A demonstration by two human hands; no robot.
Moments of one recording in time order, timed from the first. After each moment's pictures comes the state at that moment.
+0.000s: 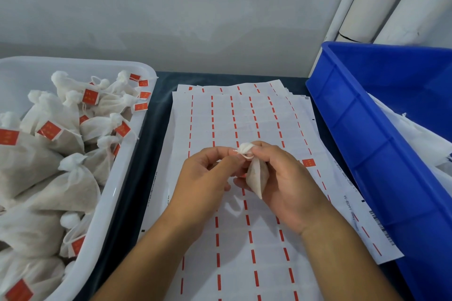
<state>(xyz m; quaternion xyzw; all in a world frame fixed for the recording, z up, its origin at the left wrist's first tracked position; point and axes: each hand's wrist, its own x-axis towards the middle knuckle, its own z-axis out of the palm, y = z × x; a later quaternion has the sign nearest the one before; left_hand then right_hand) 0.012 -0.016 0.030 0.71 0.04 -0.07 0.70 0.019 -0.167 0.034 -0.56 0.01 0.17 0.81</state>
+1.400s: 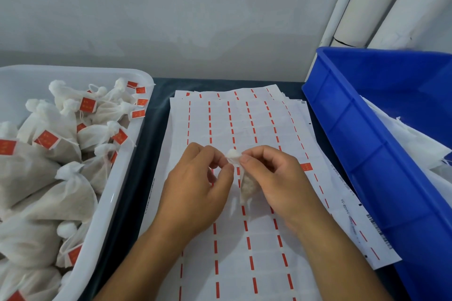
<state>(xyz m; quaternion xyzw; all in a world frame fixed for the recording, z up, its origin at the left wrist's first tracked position) 0.019 -0.004 0.024 0.92 -0.04 0.08 0.38 0.020 -0.168 0.026 -0.79 -0.01 0.01 0.61</state>
